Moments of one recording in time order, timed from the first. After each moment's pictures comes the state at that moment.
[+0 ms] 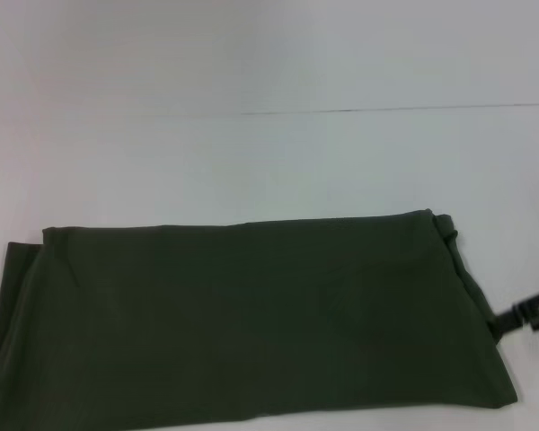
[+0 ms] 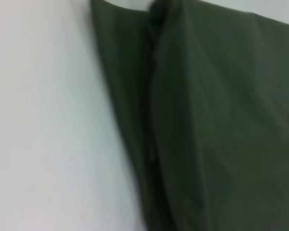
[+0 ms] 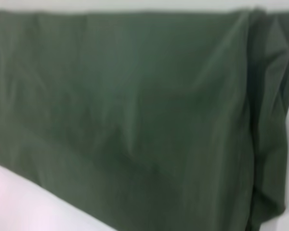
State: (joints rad) left arm -0.47 -2.02 0.29 1.06 2.82 1.85 -2.12; right arm 0.66 1.95 -0.65 -0.95 -2.64 -1.87 2.45
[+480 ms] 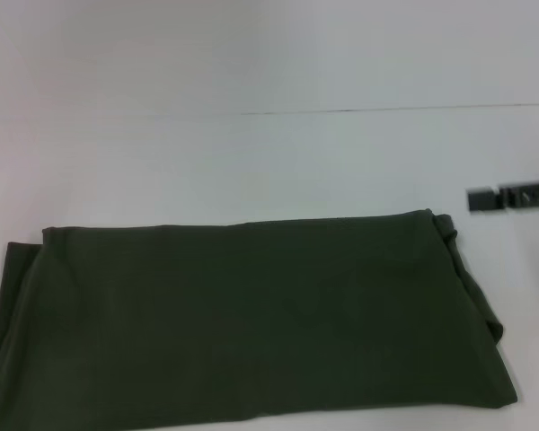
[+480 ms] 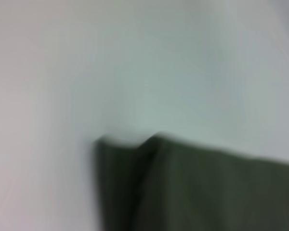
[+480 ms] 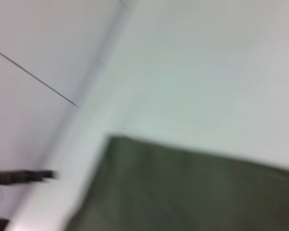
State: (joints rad) left arm -0.48 -1.98 0.09 1.04 2.59 1.85 -2.10; right arm 0.64 1.92 -0.44 -0.87 -2.27 -1.88 2.21
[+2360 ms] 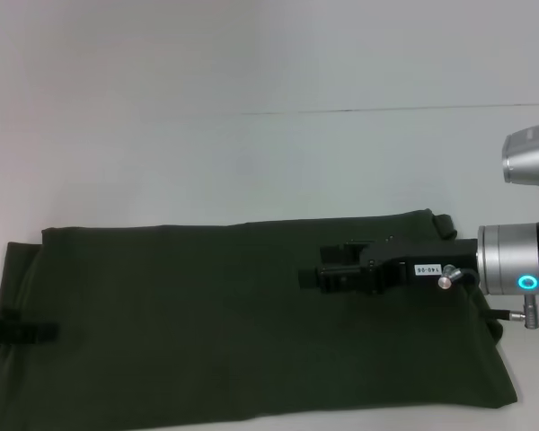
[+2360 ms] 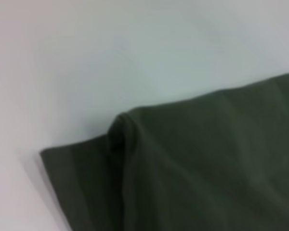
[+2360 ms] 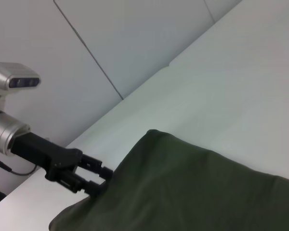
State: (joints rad) left arm -0.52 -2.04 0.39 0.92 2.64 1.57 -1.91; right arm 0.69 2.09 -0.65 -0.45 -2.13 -1.42 1.65
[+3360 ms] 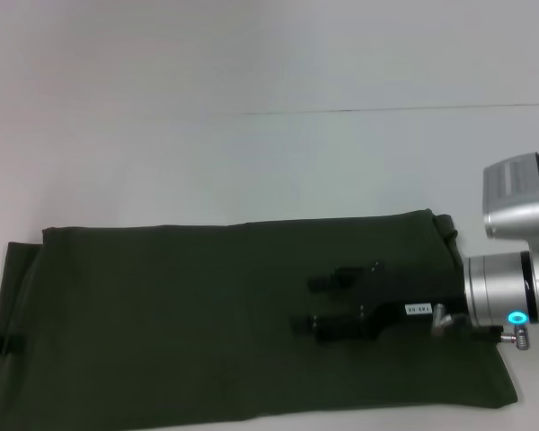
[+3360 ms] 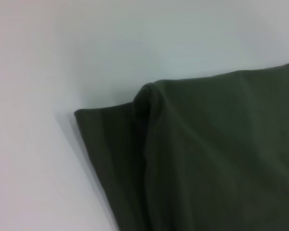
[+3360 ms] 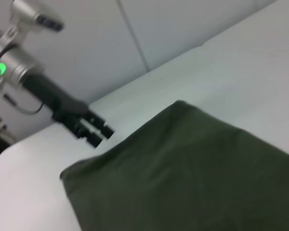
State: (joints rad) left arm -0.51 -2.03 0.37 1.02 2.71 1.68 -2.00; right arm 0.69 2.10 -0.71 -0.39 -2.13 -1.40 1.40
